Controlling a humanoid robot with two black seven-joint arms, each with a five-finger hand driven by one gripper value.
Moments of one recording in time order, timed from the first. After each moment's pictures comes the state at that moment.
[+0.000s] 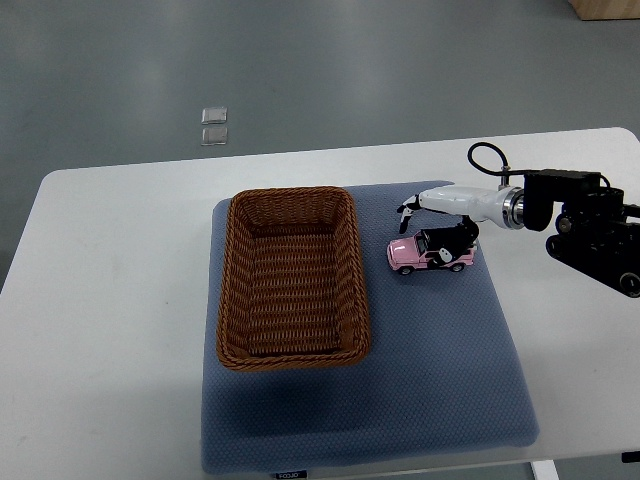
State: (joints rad) left arm -0.04 0.00 -0.07 -0.14 0.12 -0.03 -0.04; right arm 0.92 -0.46 0.26 0.93 -1.52 0.18 0.25
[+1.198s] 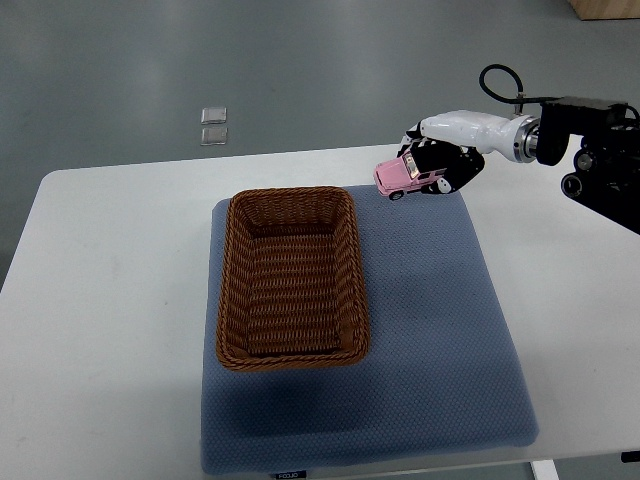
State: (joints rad) left arm -0.04 0.00 -0.07 -0.14 0.13 -0.03 -0.04; right arm 1.11 -0.52 0.26 1.01 -1.49 0.16 0.24
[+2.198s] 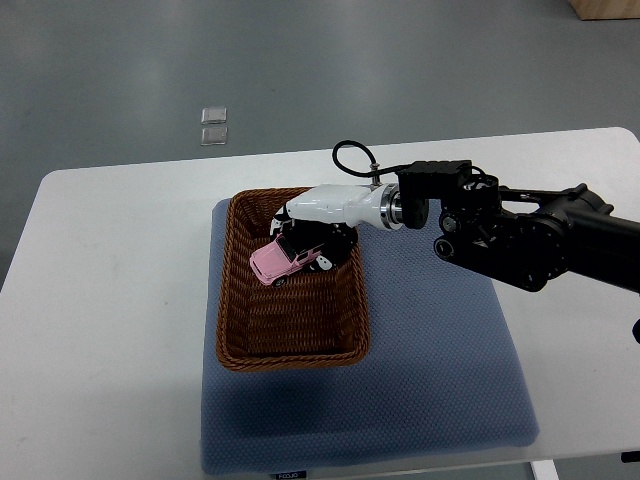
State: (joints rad) left arm -0.05 0.00 -0.07 -0.14 0.13 -0.03 -0.04; right arm 1.09 -0.20 0.16 0.99 -1.50 0.13 0.25
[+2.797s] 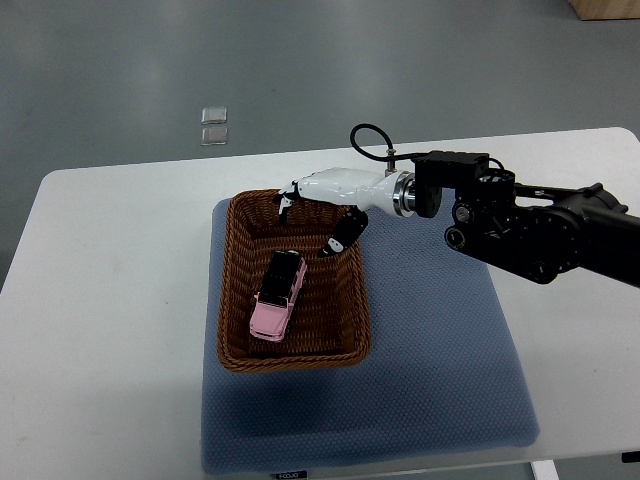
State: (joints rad) left arm -0.05 0.00 -0.07 -0.14 0.13 -0.03 -0.04; right arm 1.07 -0.24 0.24 0.99 -1.45 0.12 0.24
